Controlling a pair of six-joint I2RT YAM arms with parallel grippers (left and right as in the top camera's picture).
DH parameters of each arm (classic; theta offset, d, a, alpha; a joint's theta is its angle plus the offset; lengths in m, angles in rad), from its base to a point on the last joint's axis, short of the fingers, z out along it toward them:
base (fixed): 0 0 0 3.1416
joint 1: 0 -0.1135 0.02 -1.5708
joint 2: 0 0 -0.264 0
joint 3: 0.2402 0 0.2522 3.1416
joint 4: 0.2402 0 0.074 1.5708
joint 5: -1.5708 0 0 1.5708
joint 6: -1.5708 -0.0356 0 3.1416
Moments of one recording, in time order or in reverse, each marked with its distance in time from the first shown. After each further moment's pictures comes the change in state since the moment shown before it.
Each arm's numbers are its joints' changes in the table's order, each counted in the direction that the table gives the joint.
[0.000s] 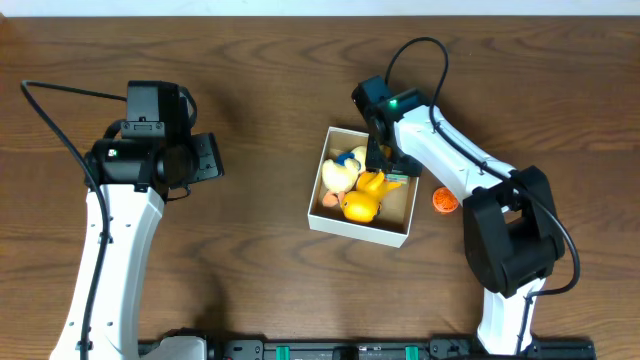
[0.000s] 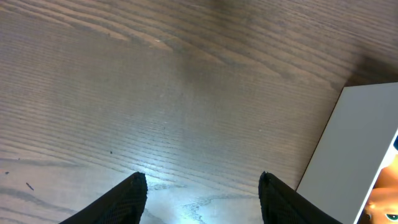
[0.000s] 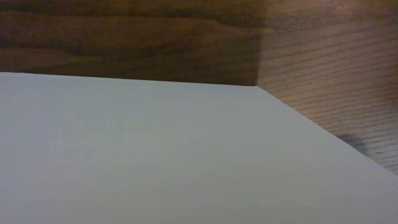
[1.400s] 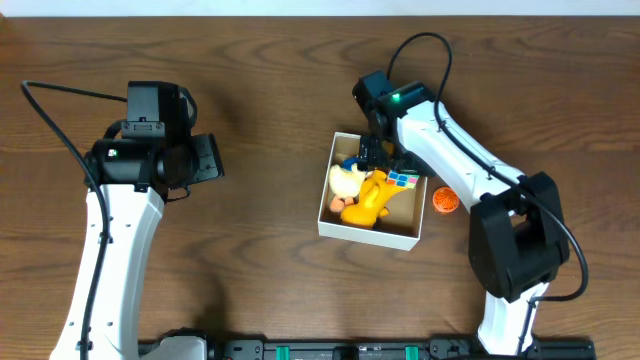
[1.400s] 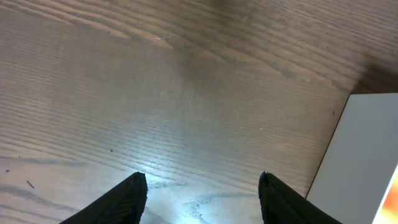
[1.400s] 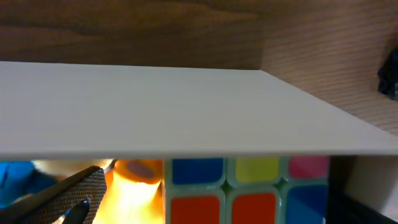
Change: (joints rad) left arm 0.000 0.000 0.000 0.006 0.000 0.000; right arm 0.000 0.033 0.050 0.106 0.004 0.004
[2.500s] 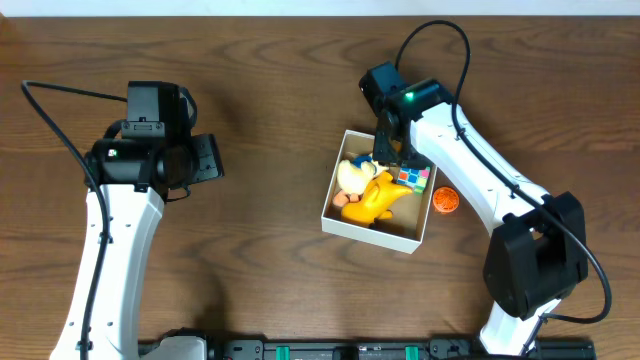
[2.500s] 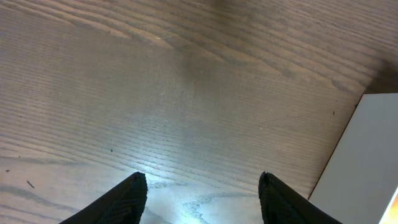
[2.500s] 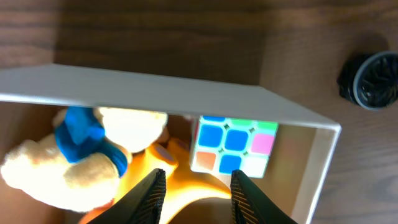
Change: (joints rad) left arm 0.000 0.000 0.000 0.000 0.000 0.000; right arm 0.000 0.097 0.002 0.019 -0.031 -0.005
